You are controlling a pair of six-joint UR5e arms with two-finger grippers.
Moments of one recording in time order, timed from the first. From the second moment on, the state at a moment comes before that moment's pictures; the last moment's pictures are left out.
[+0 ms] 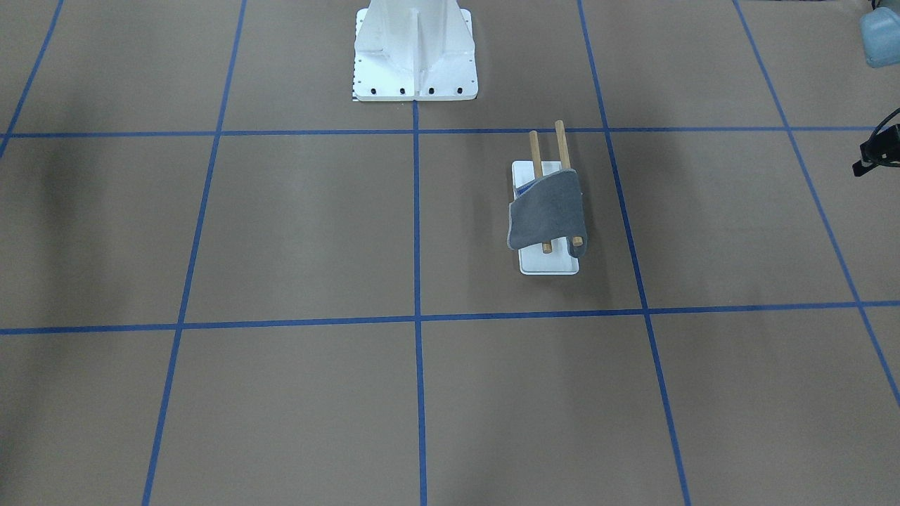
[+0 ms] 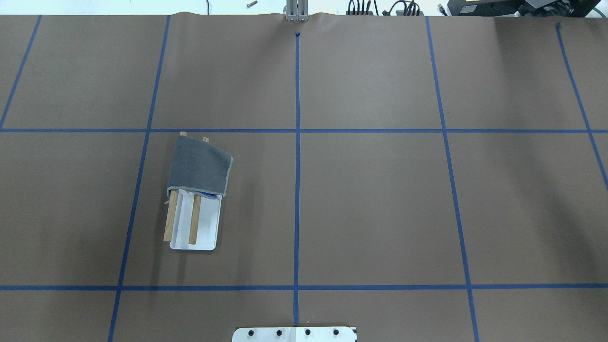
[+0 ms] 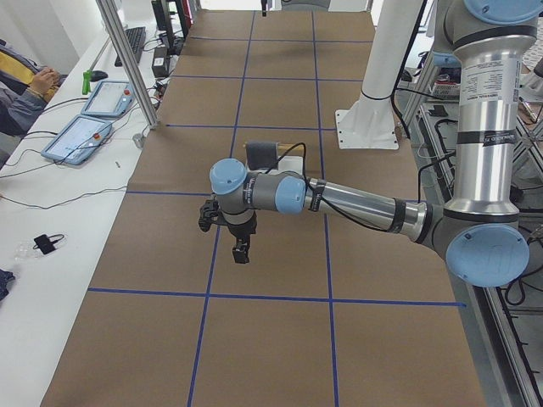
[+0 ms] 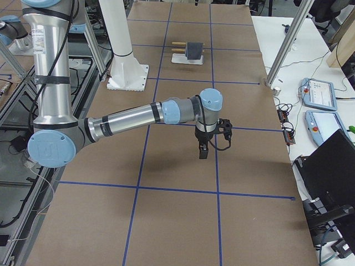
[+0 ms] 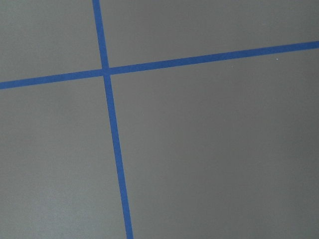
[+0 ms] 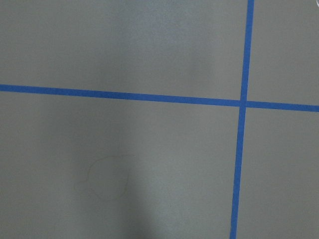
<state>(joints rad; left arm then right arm) -1.39 -1.53 -1.82 -1.45 -2.34 -0.06 1.38 -1.58 1.87 -1.69 2.28 0.20</state>
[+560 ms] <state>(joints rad) -1.39 -1.54 -1.83 -1.45 -2.34 -0.07 1.37 -1.63 1.92 -1.68 2.28 0.20</state>
